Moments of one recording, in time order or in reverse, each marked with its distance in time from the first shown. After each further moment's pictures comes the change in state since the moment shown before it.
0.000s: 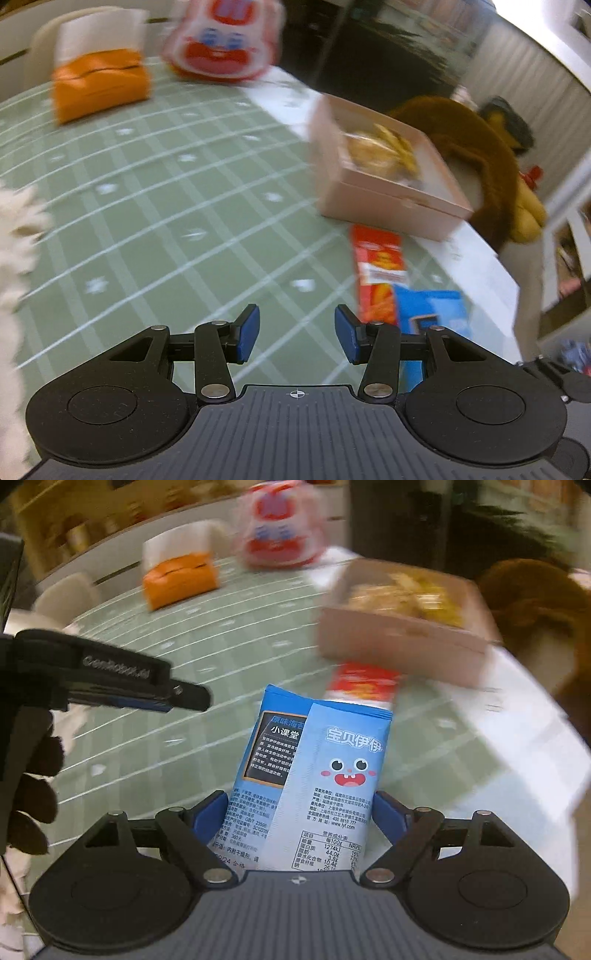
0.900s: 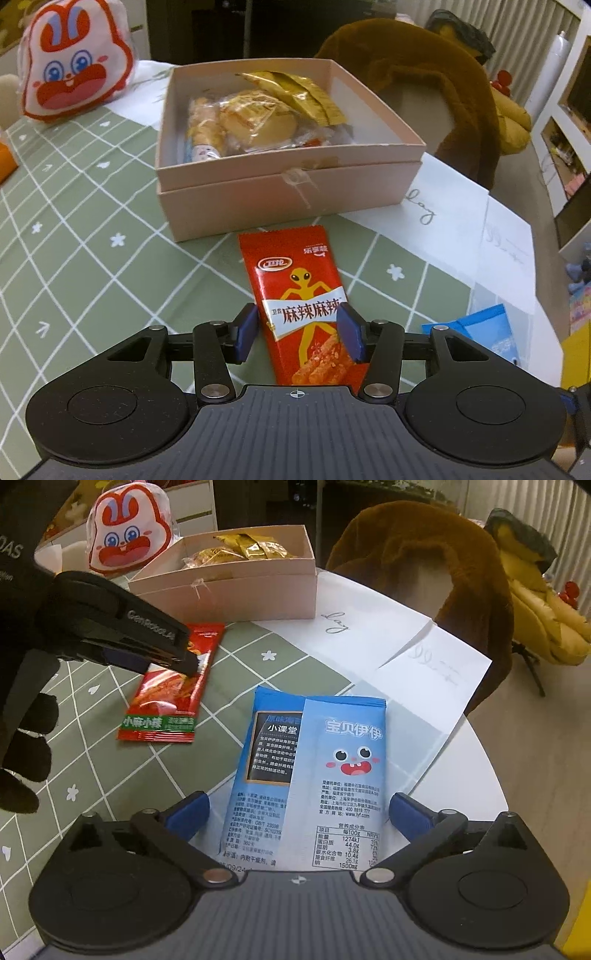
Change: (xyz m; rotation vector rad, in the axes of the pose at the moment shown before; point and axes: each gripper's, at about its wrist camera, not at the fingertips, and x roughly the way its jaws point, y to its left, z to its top) left arm 0.107 -0.100 0.022 0.299 0.097 0.032; right arm 0.017 -0.071 -0.043 0.232 0.022 -0.240
